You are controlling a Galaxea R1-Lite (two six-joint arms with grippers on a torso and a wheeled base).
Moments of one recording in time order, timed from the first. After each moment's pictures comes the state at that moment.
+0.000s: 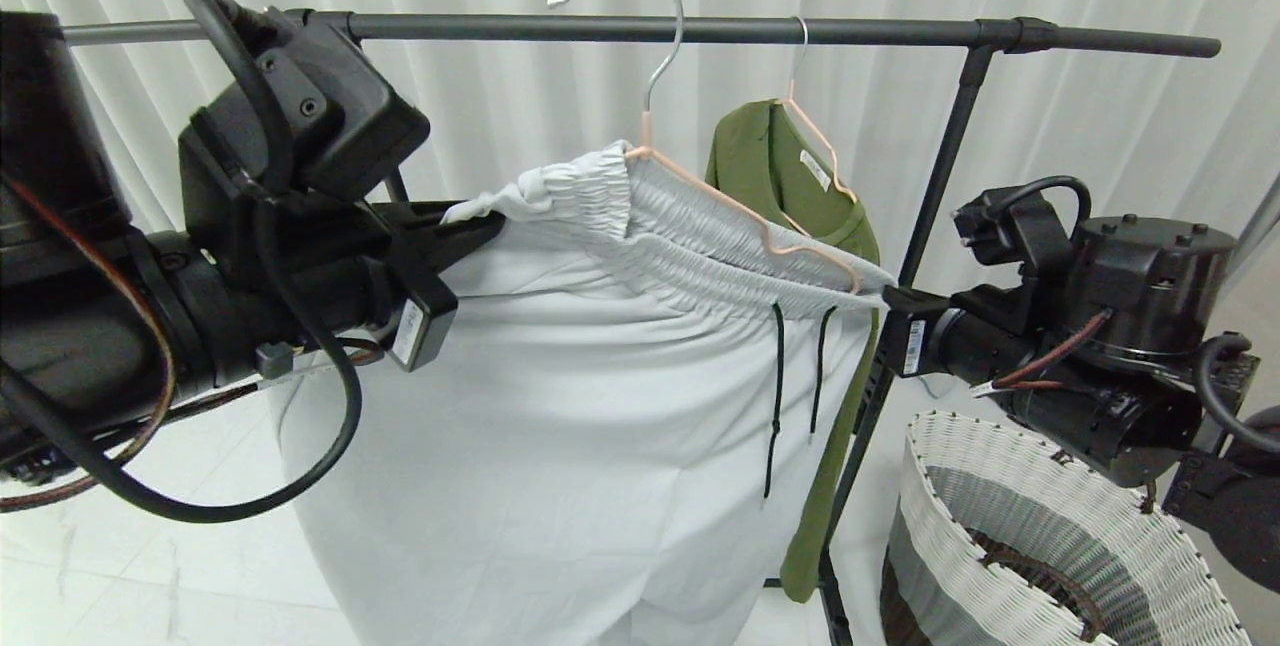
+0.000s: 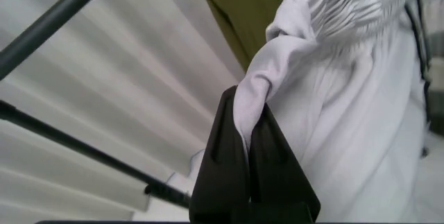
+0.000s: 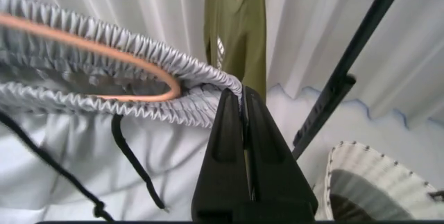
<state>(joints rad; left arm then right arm) -0.53 1.34 -0.90 -0.34 0.01 0.65 0.63 1.65 -0.77 -0.77 -0.32 0.08</state>
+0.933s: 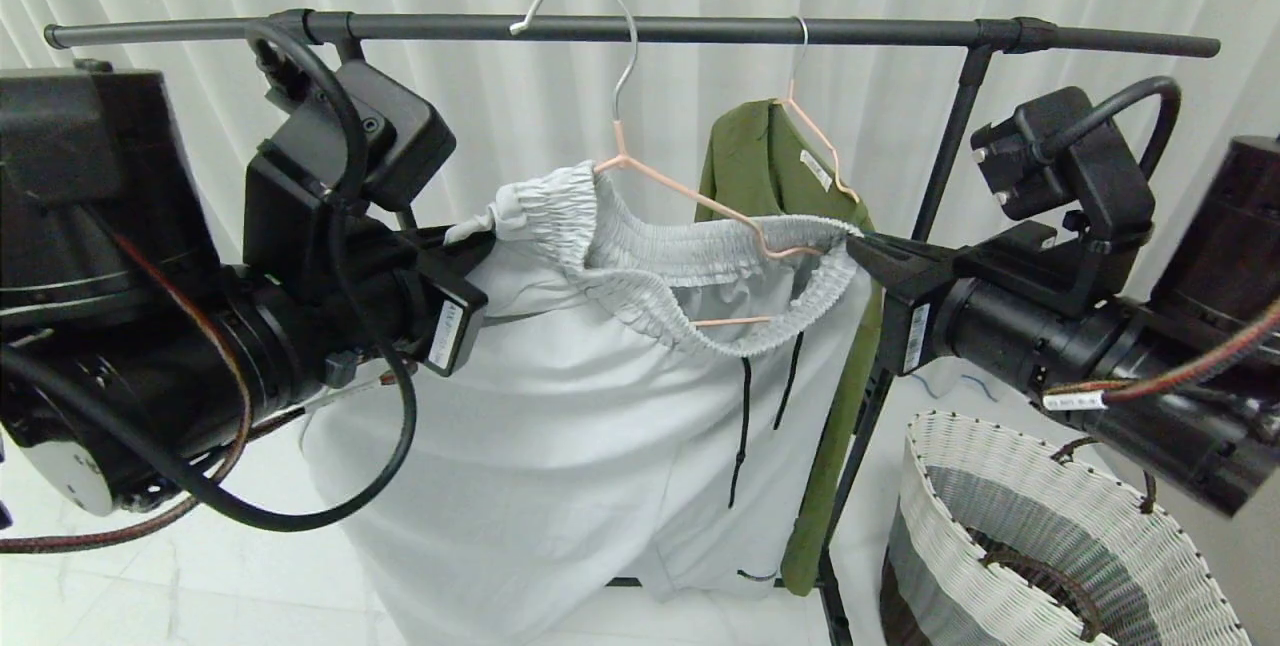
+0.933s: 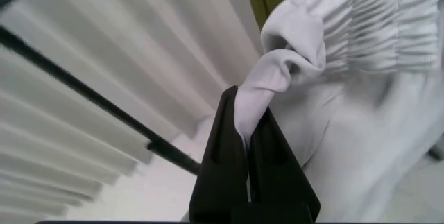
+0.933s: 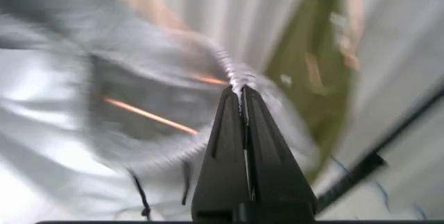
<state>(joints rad) -0.62 1.39 -0.88 -0.39 0.29 0.44 0.89 1.51 -0.83 -0.72 -0.30 -0.13</state>
